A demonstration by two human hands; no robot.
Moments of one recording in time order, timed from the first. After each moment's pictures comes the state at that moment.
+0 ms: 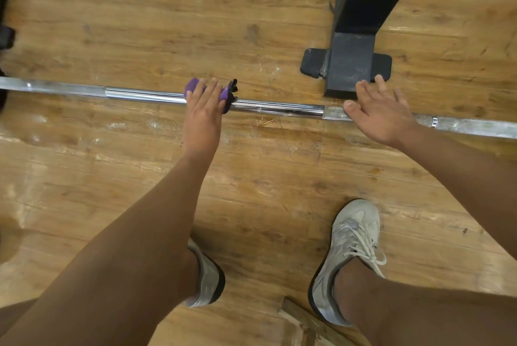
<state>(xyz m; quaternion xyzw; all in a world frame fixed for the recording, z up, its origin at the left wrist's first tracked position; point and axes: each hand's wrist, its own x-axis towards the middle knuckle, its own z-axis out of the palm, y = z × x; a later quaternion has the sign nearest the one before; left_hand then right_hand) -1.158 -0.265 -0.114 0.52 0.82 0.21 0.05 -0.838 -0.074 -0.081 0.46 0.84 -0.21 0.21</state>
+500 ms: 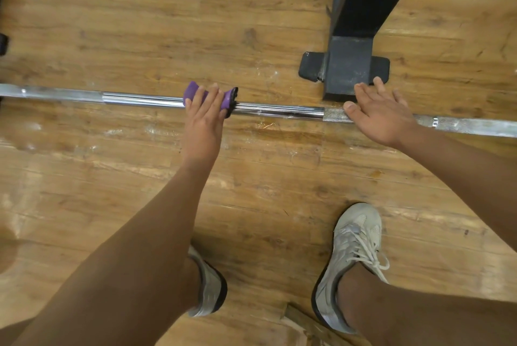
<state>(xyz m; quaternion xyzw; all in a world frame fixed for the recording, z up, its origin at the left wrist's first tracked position) -1.158 -0.269 -0.118 0.55 0.80 0.21 0.05 -0.841 -0.068 -0.080 0.46 0.83 -0.21 0.21</state>
